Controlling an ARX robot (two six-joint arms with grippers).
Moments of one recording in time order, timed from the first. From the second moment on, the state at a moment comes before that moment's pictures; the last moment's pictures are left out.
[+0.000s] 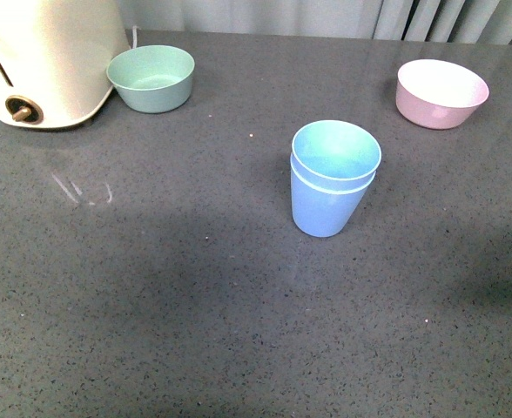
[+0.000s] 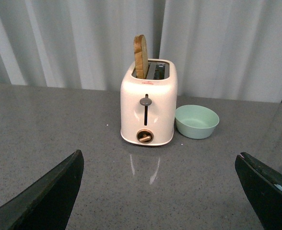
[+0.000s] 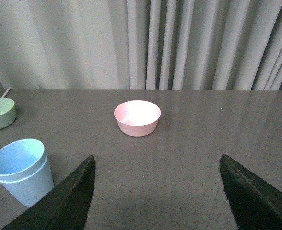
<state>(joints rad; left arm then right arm) 0.00 0.01 0.02 0.00 0.00 -0.01 0.00 0.01 0.02 0.00 0.00 -0.01</state>
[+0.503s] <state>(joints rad) 0.00 0.01 0.02 0.00 0.00 -0.01 0.00 0.01 0.02 0.00 0.00 -0.01</state>
